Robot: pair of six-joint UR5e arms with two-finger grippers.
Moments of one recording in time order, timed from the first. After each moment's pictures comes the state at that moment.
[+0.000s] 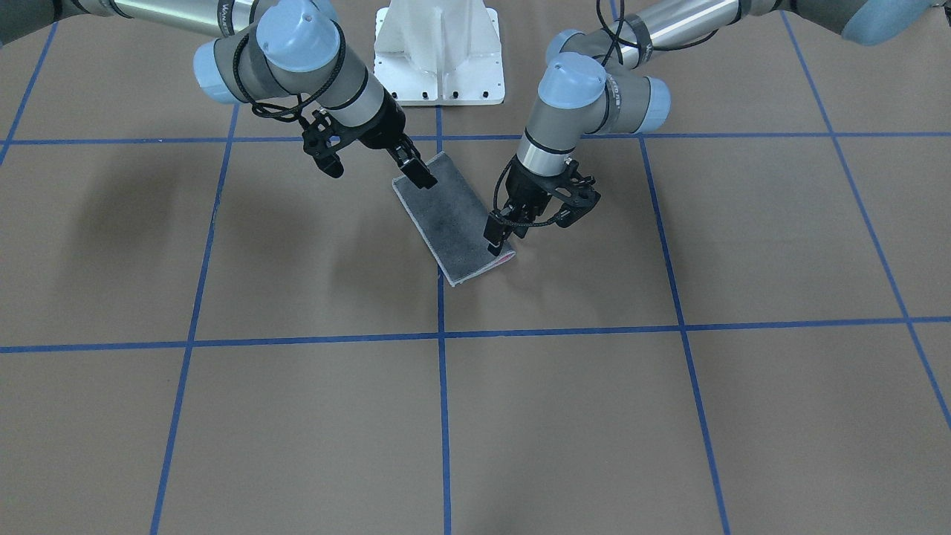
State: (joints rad) left arm -0.46 -2.10 -1.60 -2.05 -1.69 -2.03; right arm 0.49 -1.02 1.75 -1.18 2.09 2.49
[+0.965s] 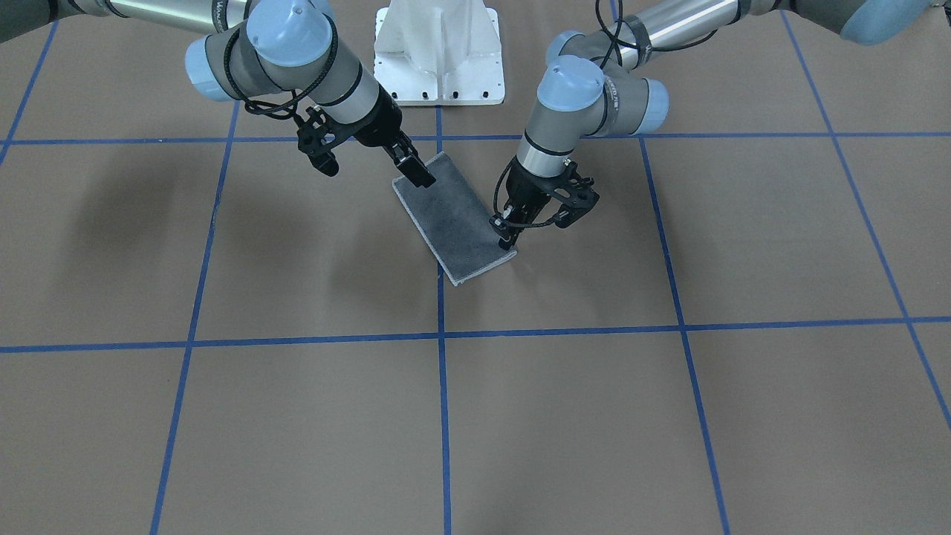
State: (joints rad) left arm -0.46 -2.10 -1.59 -2.05 -1.69 -2.03; right arm 0.51 -1.03 1.77 -1.17 2.10 2.49
